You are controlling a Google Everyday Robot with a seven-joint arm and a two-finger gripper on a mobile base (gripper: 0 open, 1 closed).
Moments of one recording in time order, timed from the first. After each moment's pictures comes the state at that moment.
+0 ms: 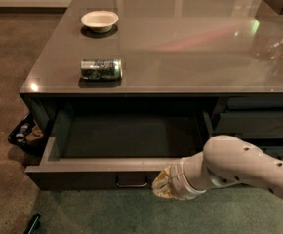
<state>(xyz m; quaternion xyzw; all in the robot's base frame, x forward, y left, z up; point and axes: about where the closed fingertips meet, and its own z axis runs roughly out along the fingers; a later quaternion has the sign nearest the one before) 0.389 -0.058 0.631 -0.74 0.61 0.13 0.26</state>
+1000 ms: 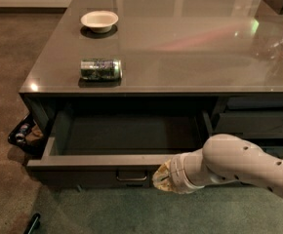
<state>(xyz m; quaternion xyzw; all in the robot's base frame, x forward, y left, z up) 0.412 -0.058 0.634 -0.74 0.60 0.09 0.28</state>
